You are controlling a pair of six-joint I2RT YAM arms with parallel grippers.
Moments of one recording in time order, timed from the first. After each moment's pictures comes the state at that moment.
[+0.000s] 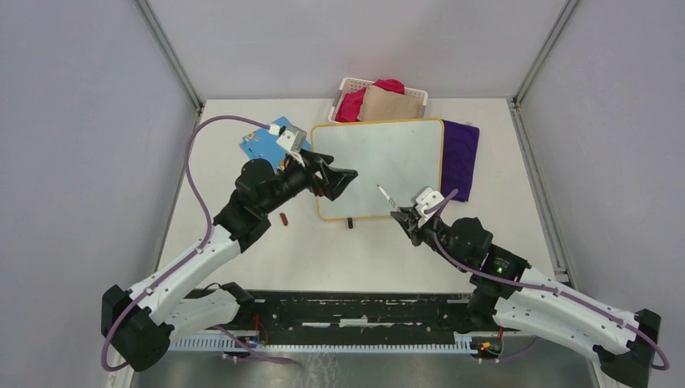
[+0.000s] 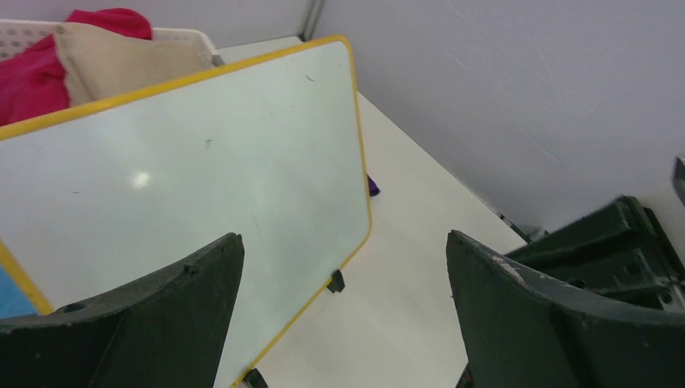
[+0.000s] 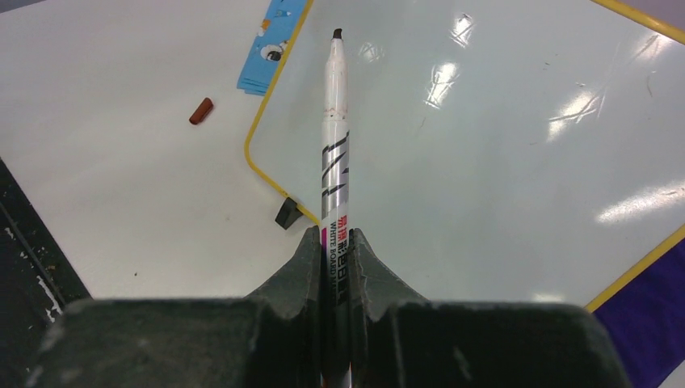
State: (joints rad) left arm -0.64 1.03 0.85 0.20 0.19 -0.38; right arm 0.99 0.63 0.52 -0.01 0.26 -0.08
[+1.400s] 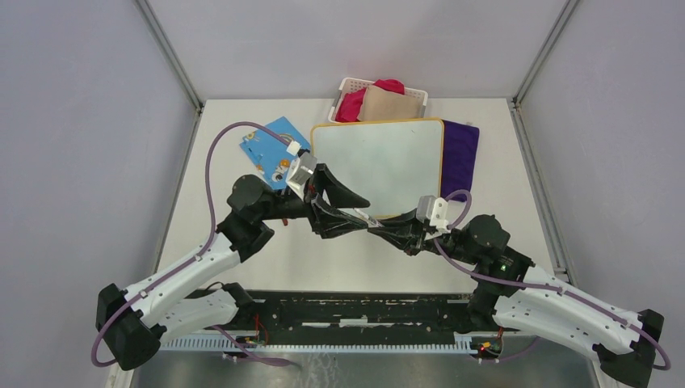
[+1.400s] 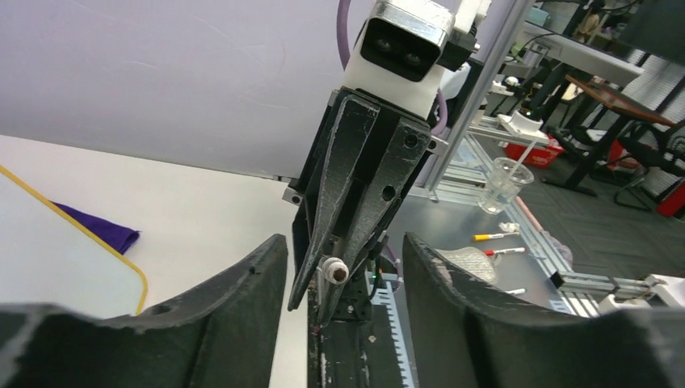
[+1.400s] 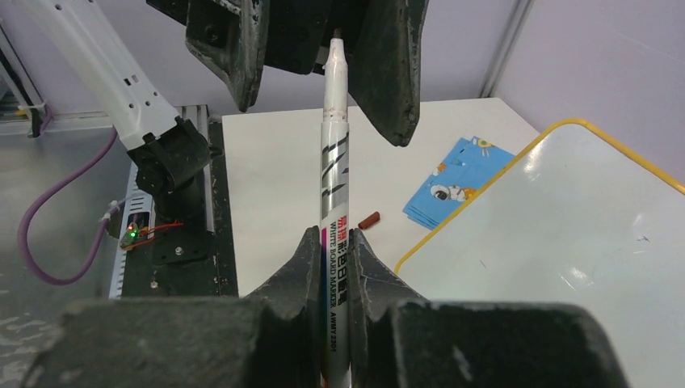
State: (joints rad) left arm -0.77 0.97 0.78 0.51 0.81 -0.49; right arm 0.99 0.64 0.58 0.20 -0.28 -0.07
